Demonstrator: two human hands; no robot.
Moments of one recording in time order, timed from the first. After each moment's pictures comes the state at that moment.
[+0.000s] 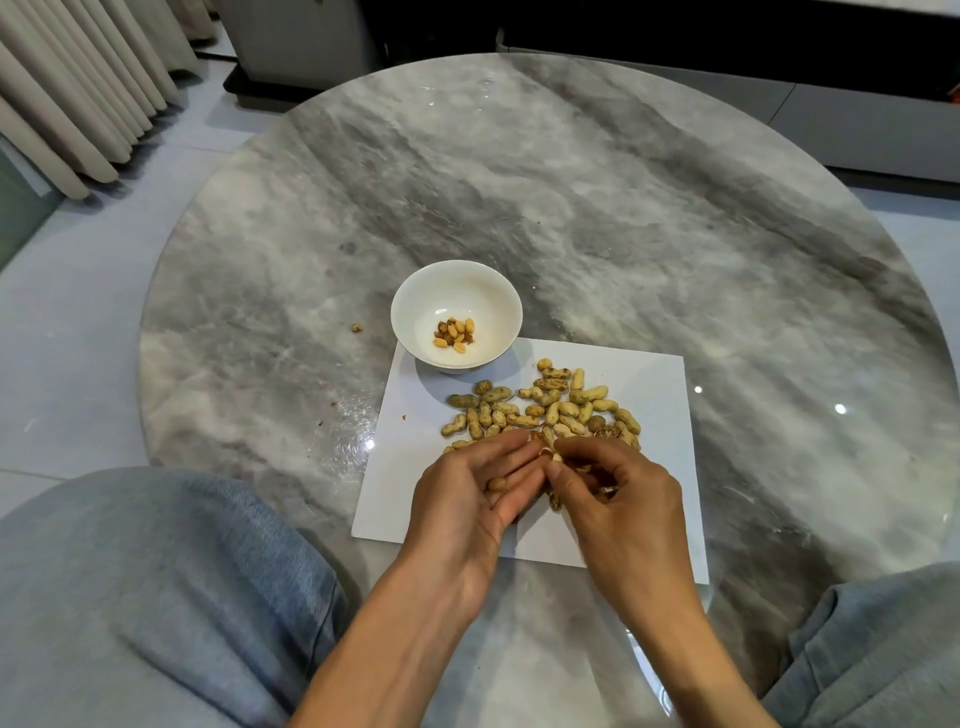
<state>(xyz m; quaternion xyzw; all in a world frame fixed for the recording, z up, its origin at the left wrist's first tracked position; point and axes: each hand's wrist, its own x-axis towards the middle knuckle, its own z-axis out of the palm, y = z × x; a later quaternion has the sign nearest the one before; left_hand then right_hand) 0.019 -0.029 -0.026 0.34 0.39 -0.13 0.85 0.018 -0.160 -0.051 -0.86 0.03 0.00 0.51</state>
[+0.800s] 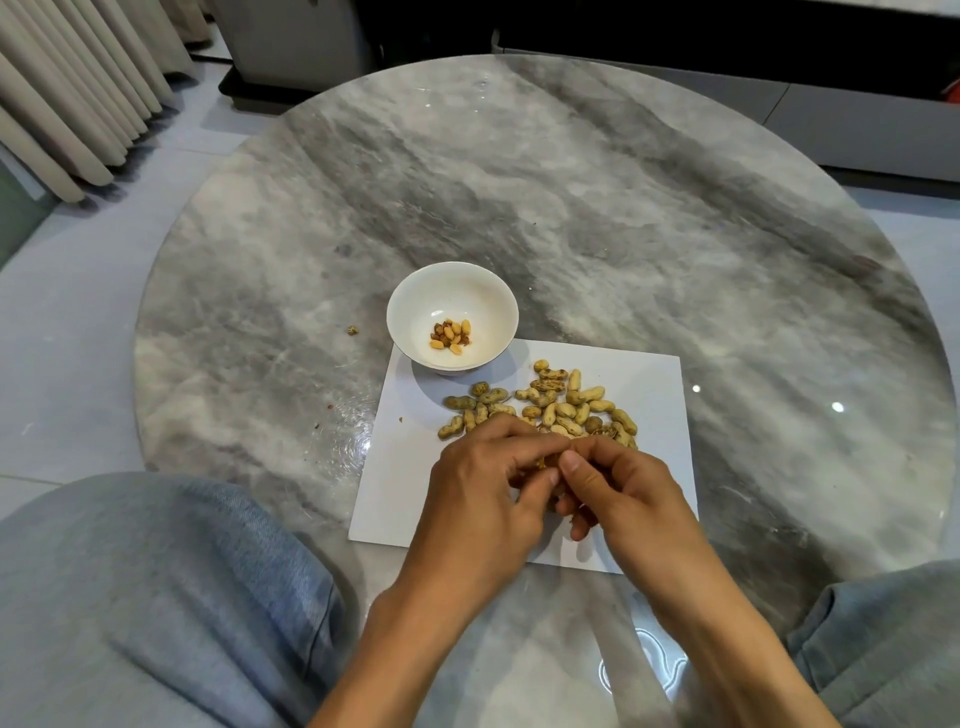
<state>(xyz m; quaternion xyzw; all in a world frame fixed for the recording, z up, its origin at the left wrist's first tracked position) 0.013 -0.026 -0.040 0.85 0.00 0.04 0.53 0.027 -0.172 -0.029 -0.76 0.04 0.19 0.62</state>
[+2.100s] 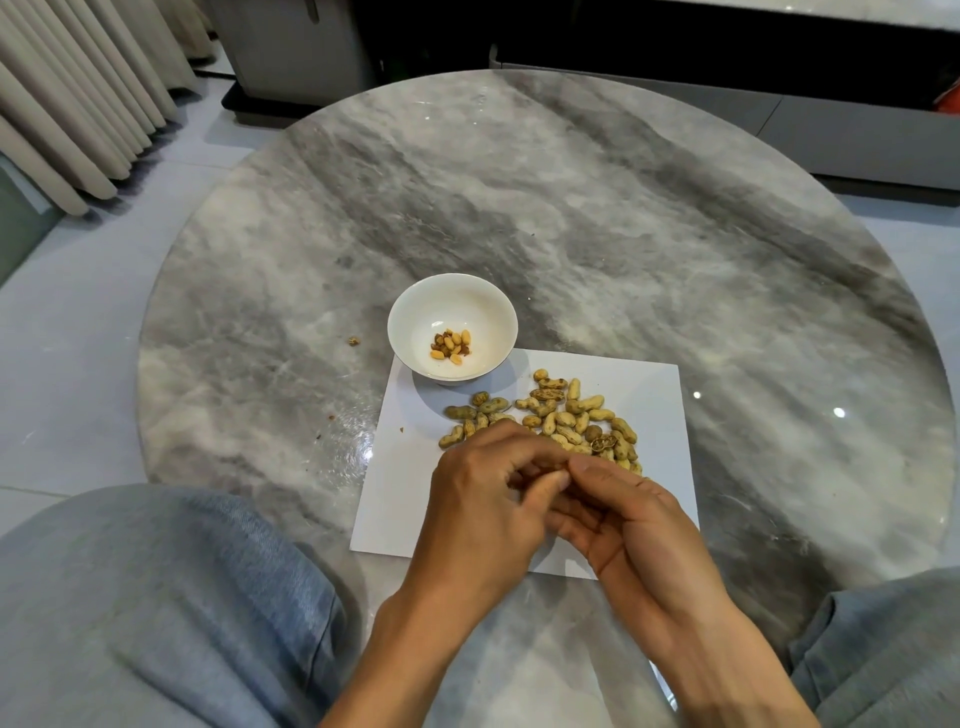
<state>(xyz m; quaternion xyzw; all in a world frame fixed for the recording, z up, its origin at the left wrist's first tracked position) 0.016 -0.028 -0.041 0.84 -0.03 0.11 0.53 0.022 -0.163 -0.021 -0.48 0.22 0.23 0.82</state>
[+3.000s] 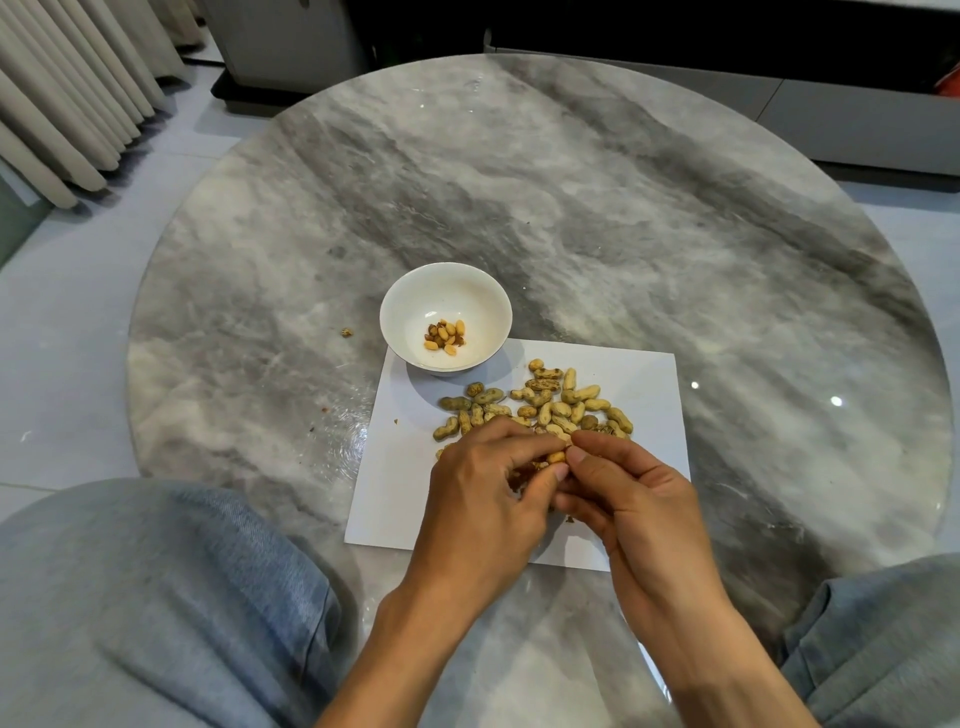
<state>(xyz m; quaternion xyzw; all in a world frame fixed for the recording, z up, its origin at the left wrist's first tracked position) 0.014 -0.032 -0.045 0.86 0.00 0.07 0.51 0.022 -0.164 -0.024 -0.56 0.28 0.13 0.77</state>
